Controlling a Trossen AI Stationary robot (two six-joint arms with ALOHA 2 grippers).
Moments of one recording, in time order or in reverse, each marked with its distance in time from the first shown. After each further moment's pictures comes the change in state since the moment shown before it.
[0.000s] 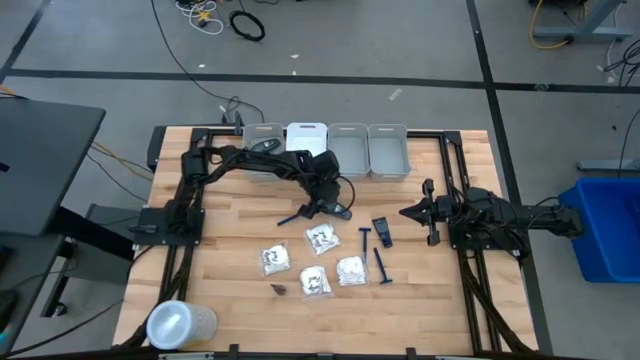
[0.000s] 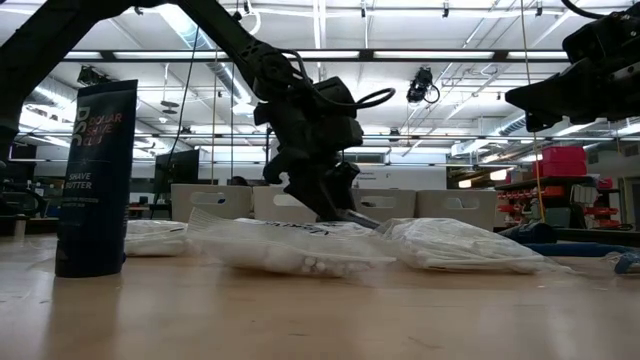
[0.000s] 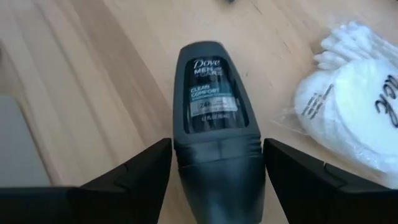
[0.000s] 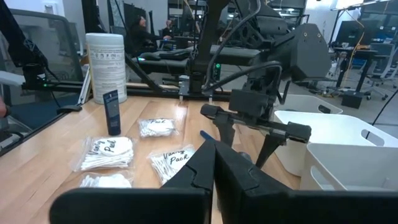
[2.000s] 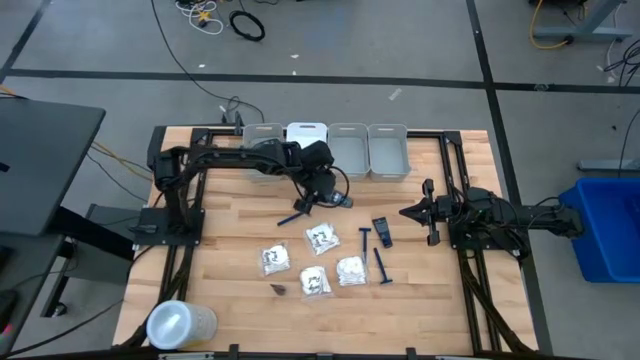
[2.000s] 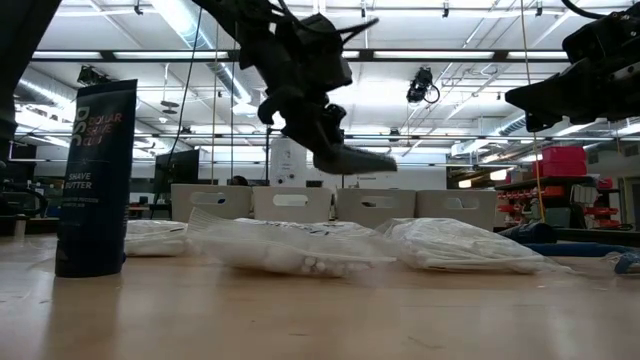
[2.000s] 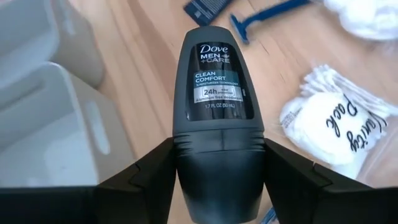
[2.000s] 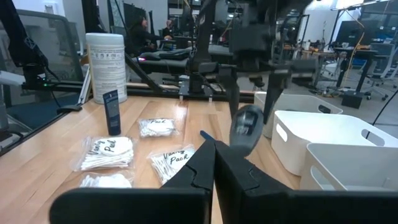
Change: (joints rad) left arm -0.032 -0.234 0.003 -0.111 -0.154 -0.084; right arm 0.000 0.000 0.000 0.000 0.000 0.000
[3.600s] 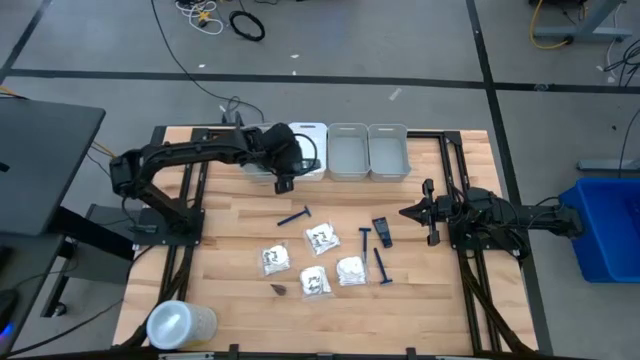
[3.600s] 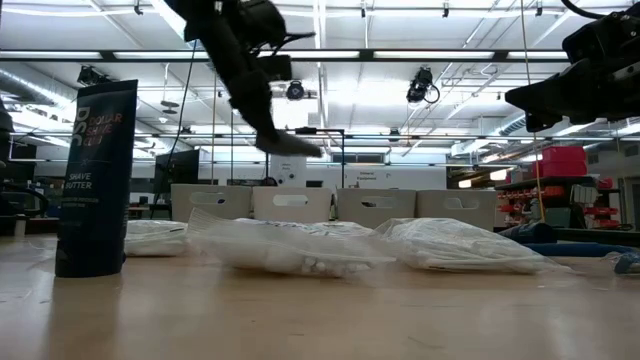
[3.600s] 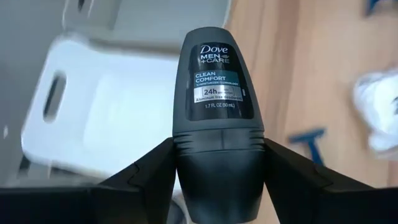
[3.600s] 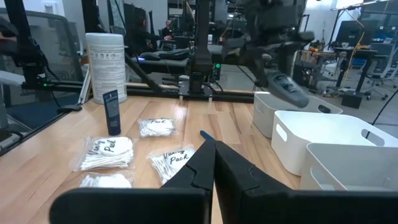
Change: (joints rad) left arm 0.129 -0.333 -0.231 -0.104 -0.272 -0.432; right arm 0.000 0.000 0.000 0.000 0.000 0.000
